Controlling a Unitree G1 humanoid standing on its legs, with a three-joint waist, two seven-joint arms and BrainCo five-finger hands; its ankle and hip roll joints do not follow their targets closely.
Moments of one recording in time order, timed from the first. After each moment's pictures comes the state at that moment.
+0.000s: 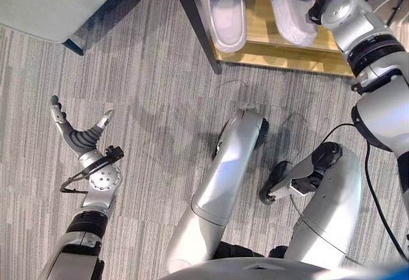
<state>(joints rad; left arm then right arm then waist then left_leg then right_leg) -0.18 0.57 -0.07 0.61 -0.18 -0.64 0.87 -1.64 -0.51 0.86 1.37 0.07 -0.13 -0.31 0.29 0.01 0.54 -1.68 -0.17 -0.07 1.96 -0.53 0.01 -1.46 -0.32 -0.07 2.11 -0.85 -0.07</state>
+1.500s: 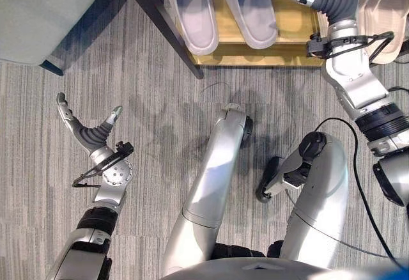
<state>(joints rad) -0.20 0.52 -0.08 0.53 -0.09 -0.57 0.99 -1.02 -0.68 0.49 0.38 0.37 -0.28 -0.44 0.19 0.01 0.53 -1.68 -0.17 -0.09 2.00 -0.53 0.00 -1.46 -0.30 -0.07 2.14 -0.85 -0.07</state>
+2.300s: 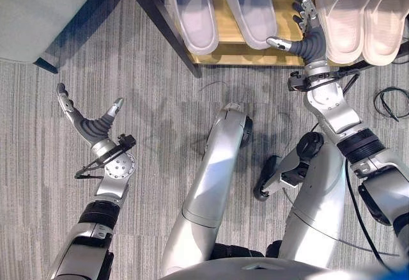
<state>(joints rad) -0.25 0.52 -0.08 0.49 -0.09 -0.56 0.99 -0.86 -0.55 0.49 0.44 0.38 -0.28 -0.37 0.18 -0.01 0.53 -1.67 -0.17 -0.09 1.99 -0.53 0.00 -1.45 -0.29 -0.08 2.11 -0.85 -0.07</state>
